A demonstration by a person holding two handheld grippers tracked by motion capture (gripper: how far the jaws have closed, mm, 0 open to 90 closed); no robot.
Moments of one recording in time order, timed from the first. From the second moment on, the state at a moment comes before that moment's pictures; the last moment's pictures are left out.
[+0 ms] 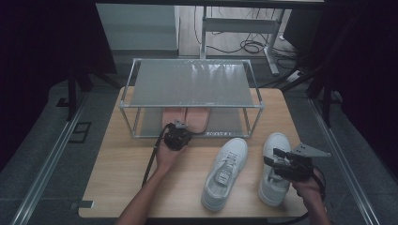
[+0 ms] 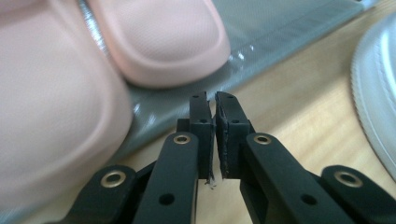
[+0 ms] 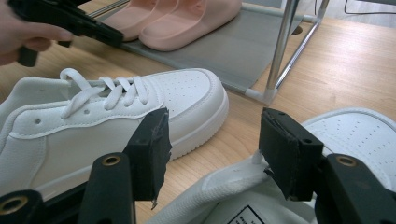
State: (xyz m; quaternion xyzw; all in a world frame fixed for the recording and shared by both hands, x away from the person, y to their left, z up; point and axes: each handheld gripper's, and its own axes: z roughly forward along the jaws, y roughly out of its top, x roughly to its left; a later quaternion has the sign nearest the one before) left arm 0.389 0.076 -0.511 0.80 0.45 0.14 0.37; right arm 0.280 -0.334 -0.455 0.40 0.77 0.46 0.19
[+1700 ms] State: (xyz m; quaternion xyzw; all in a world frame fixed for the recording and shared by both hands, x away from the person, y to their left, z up) left arm 0.265 0.176 -0.509 0.79 0.46 0.11 0.40; right arm 0.278 -0.325 -0.451 0.40 0.77 0.45 0.20
